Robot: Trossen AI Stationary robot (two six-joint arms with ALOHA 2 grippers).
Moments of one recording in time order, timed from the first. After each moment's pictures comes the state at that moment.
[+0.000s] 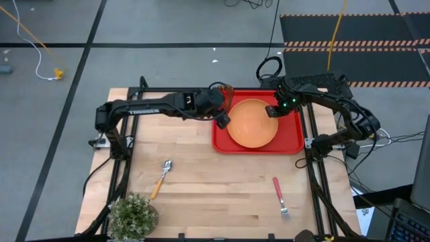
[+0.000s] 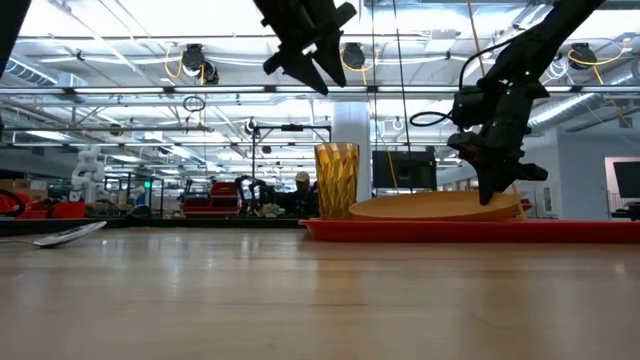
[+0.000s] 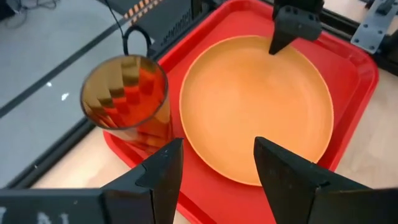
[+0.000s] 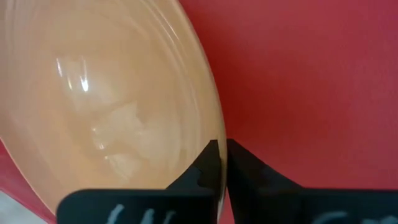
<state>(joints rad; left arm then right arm) 0.17 1.78 1.66 -0.66 -0.33 -0.35 -0.97 1.39 0.78 -0.72 -0.29 0.32</state>
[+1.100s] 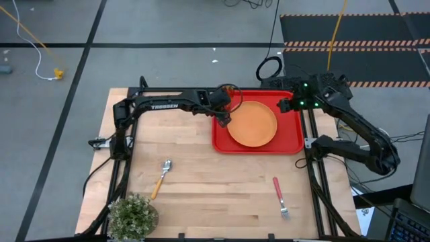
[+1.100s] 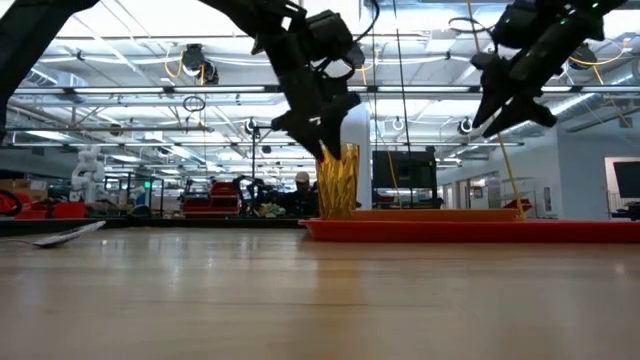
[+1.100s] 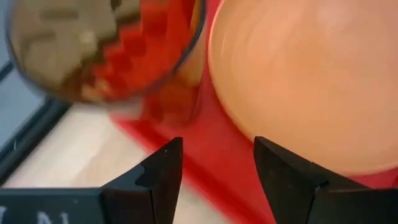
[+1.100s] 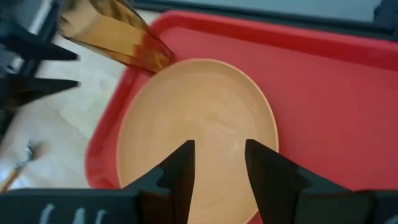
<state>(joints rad) 0.30 1.98 1.66 -0.69 -0.23 -0.27 -0.97 0.88 0.78 -0.74 -0.31 0.37</state>
